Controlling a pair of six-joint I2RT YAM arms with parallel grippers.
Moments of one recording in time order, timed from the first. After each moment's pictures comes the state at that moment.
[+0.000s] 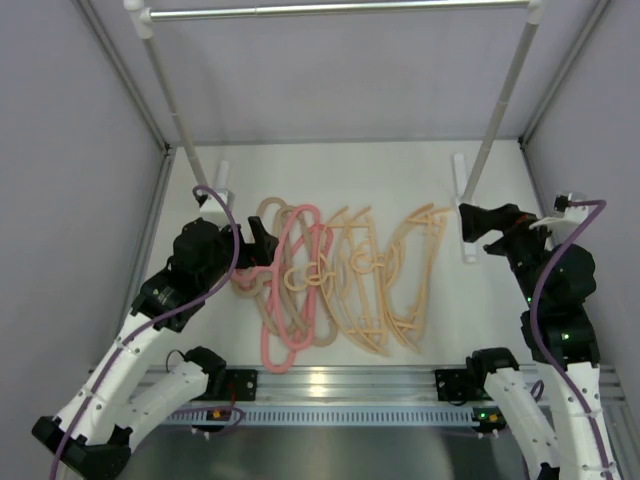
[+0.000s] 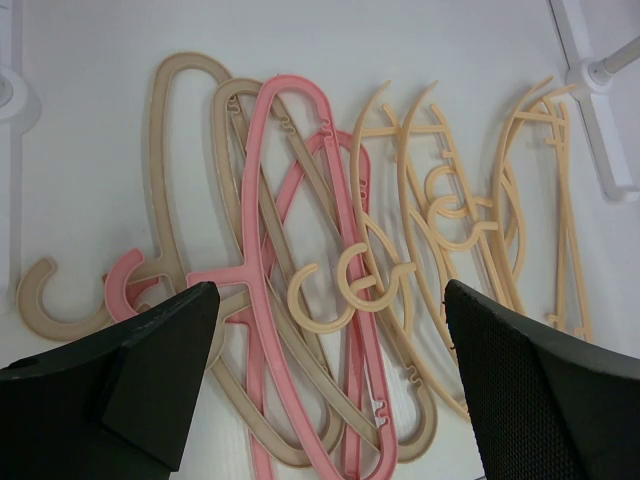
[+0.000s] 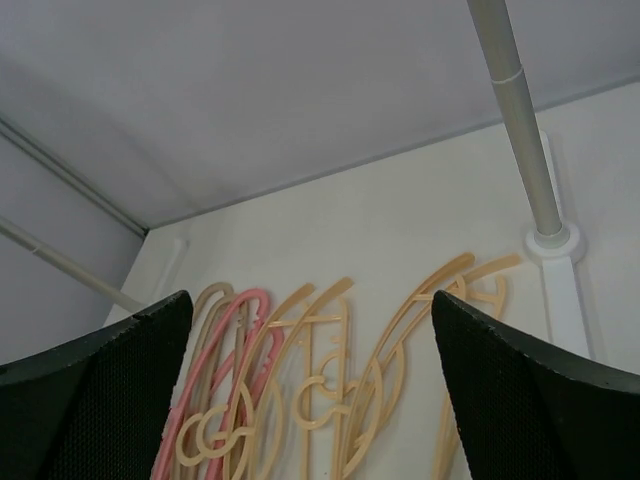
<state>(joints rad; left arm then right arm) -0.49 0.76 0.90 -0.55 -0.13 -0.40 0.11 0.49 0.85 -0.33 -0.06 0.50</state>
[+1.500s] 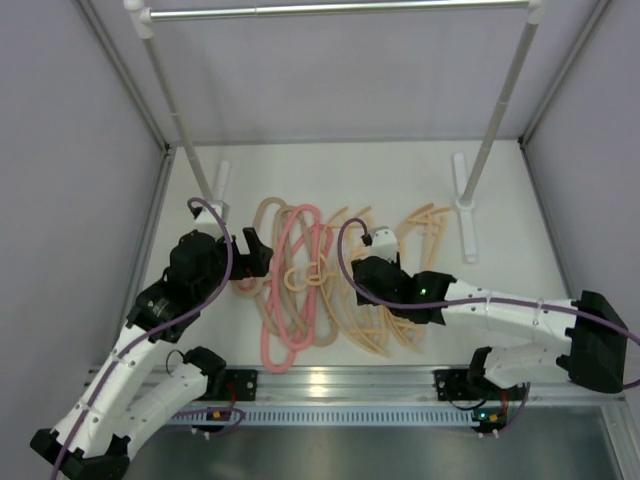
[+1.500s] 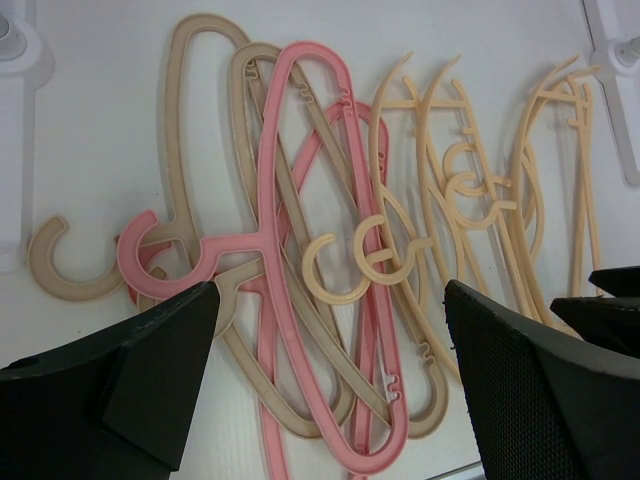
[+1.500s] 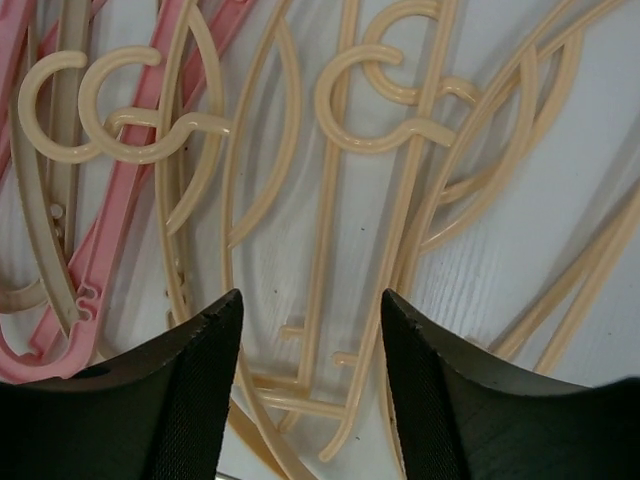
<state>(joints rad) -0.49 0.68 0.85 -0.61 -0.15 -0.42 1.12 1.22 0.86 -0.50 0.56 0.66</state>
